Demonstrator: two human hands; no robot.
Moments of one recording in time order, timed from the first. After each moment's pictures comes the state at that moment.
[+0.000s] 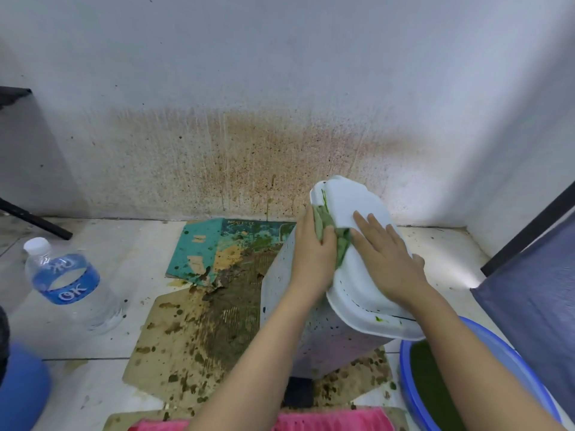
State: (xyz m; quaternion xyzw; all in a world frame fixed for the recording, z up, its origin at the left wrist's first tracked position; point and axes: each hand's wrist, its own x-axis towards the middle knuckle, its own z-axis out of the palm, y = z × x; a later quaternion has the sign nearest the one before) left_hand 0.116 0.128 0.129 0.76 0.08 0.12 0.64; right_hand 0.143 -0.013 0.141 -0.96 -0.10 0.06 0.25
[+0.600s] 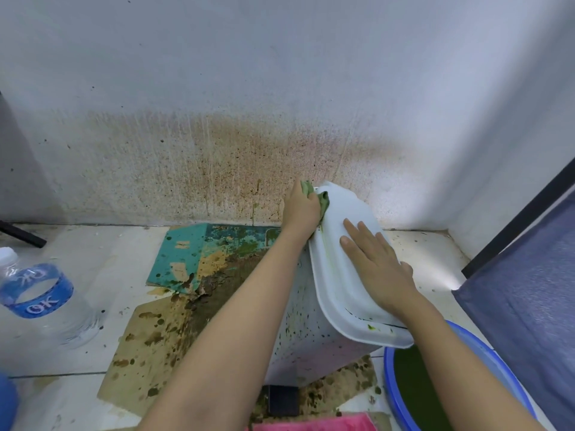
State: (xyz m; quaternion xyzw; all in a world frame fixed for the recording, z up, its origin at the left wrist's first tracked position) left_hand 0.216 0.138 0.152 0.80 0.14 0.08 0.58; right_hand 0.145 -0.027 0.141 -0.95 -0.10 0.06 0.29
